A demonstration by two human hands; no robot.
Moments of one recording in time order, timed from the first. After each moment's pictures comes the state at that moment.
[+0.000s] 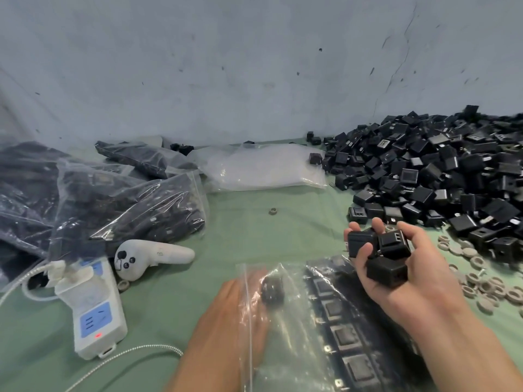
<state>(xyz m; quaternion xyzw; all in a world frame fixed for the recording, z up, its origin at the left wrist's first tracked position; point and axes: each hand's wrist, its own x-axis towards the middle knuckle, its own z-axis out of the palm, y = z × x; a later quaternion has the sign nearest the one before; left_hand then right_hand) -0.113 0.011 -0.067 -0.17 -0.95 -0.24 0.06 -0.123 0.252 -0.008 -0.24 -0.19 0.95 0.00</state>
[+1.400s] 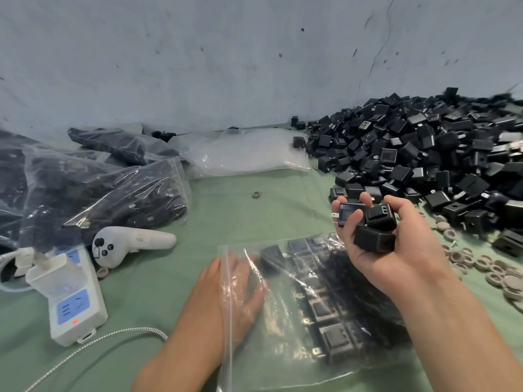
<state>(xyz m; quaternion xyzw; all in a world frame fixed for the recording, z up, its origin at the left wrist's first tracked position) -0.118 0.025 -0.059 -0.20 -0.96 -0.22 0.03 -0.118 0.260 -0.003 -0.23 -0.14 0.96 0.02</state>
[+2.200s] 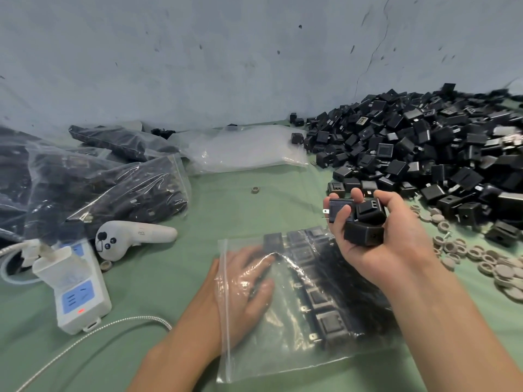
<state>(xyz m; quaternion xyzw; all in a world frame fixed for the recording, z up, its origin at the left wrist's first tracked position) -0.123 0.023 -0.088 -0.29 -0.93 -0.23 0.08 -0.113 0.253 -0.002 -0.24 -0.15 0.96 0.00</state>
